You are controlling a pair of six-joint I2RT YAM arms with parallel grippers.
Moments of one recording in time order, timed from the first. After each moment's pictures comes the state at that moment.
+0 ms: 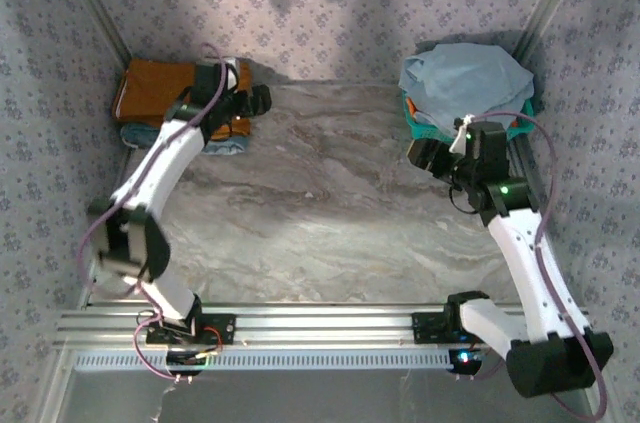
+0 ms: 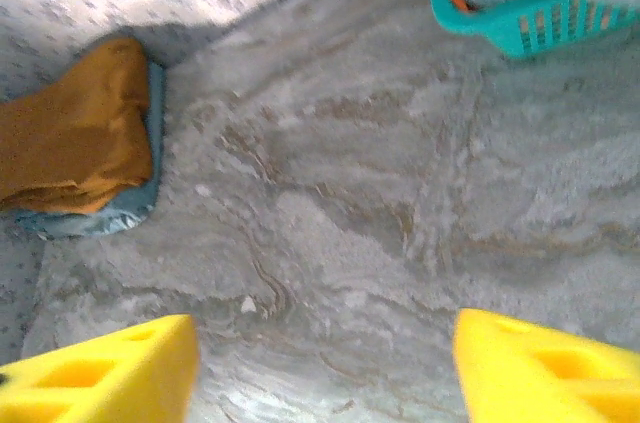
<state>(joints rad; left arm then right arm) -0.32 1.56 1.48 -0.49 -0.06 -0.33 0.15 0.98 1.06 -0.65 -0.21 0.53</state>
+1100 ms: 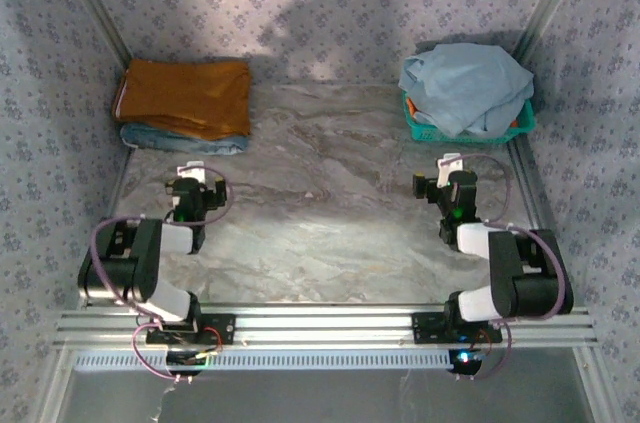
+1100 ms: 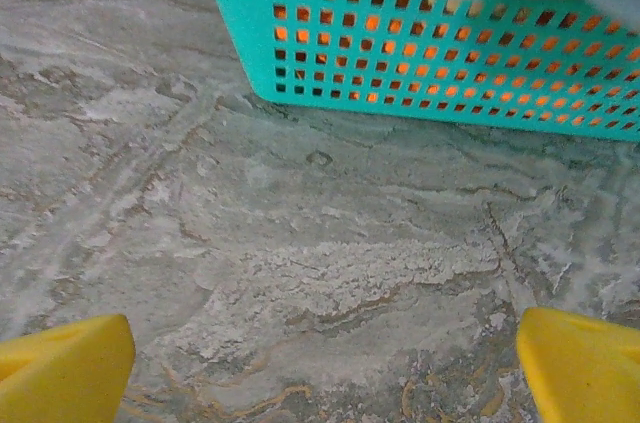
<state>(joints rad) -0.05 1.52 0.32 0.74 -0.22 0.01 0.03 1.42 0.35 0.64 0.08 -0.09</state>
